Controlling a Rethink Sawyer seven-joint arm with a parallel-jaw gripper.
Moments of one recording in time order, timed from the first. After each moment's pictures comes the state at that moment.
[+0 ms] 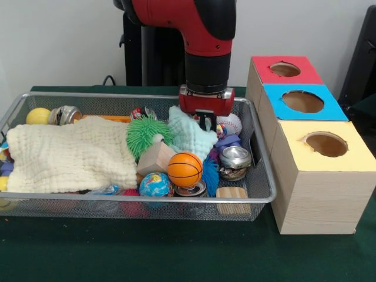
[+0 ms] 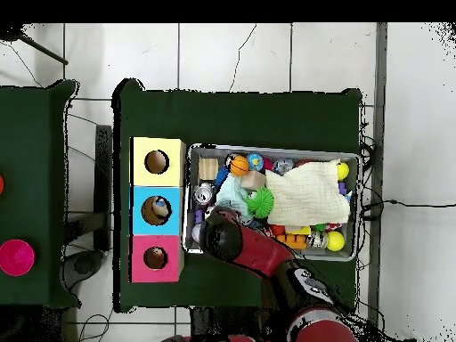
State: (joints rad) arm -0.30 -0.52 0.07 1.97 0.16 -0.01 1.58
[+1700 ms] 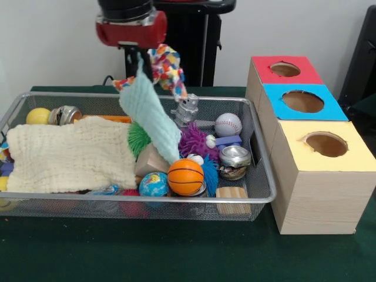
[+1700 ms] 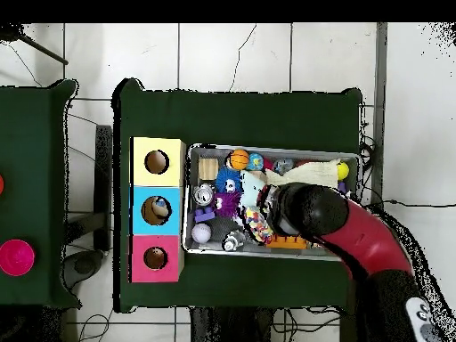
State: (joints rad) arm -0.52 -0.77 0.05 1.75 0.11 0.69 1.58
